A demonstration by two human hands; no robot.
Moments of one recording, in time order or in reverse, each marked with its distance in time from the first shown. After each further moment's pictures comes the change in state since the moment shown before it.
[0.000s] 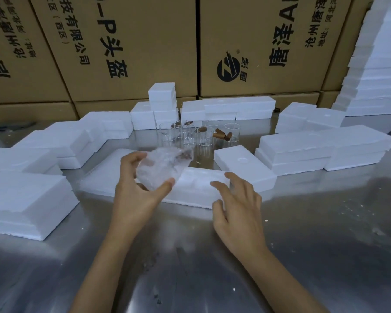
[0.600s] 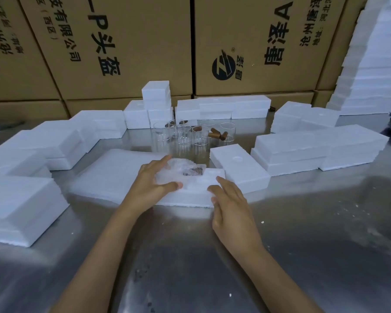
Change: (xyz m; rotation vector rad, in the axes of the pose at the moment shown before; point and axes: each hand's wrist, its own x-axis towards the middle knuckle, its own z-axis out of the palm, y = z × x) left_hand 0.045 -0.032 0.033 0.147 -0.415 -0.129; right_hand 0.010 0.012 0.009 0.062 -0.129 -0.005
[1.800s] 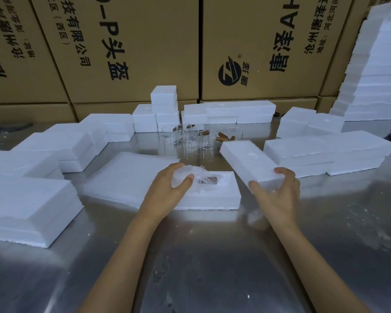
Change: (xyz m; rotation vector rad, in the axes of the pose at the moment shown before) left_hand -0.009 0.005 0.006 0.050 0.027 0.008; right_hand 0.036 0.049 -0.019 0.430 0.447 0.504
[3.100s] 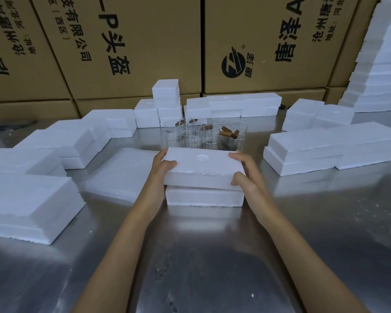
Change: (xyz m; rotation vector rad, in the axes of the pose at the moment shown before) left_hand 0.007 -0.008 -0.009 -0.812 -0.027 -0.192; right_hand -0.015 -0.031 0.027 0.453 -0.589 -0.124
